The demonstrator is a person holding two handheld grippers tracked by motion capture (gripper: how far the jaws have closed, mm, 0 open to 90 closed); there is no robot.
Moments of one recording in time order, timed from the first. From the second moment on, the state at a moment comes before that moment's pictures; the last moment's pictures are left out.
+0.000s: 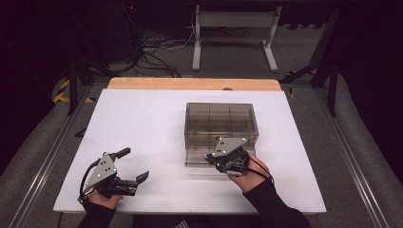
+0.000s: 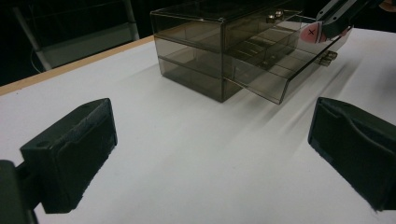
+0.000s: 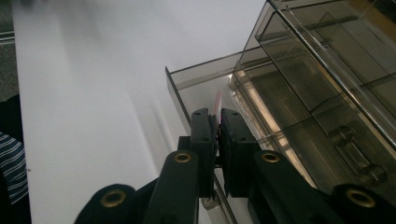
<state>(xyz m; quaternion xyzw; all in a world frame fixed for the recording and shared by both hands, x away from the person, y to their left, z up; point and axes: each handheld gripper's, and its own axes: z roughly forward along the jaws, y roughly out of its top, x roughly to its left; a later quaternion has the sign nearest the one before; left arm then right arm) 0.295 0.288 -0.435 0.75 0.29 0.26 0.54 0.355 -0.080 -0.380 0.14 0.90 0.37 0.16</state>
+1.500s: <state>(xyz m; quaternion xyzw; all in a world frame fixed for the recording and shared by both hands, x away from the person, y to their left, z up) 0.295 0.288 -0.435 0.75 0.29 0.26 0.54 0.376 -0.113 -0.391 0.21 0.89 0.35 0.18</state>
